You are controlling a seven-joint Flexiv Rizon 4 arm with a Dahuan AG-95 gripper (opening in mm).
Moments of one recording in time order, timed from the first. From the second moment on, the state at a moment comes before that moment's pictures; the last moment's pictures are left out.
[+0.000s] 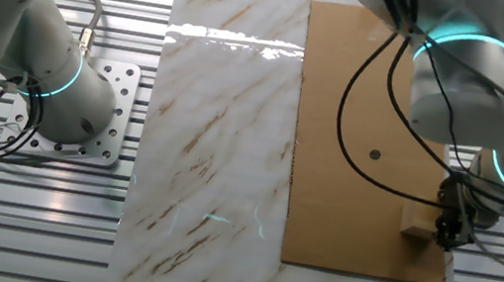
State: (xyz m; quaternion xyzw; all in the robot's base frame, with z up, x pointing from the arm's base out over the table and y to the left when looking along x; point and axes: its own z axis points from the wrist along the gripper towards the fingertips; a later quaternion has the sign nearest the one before) arm 0.701 -0.124 0.045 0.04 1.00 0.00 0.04
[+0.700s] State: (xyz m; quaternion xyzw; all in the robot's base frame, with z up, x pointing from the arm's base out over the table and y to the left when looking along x) arm 0.699 -0.111 0.047 0.06 1.00 0.02 0.05
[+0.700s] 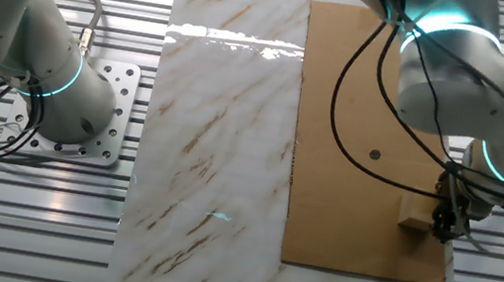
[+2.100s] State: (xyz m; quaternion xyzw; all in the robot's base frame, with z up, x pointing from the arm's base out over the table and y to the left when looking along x) arm 0.700 -0.091 0.046 0.07 1.00 0.01 0.05
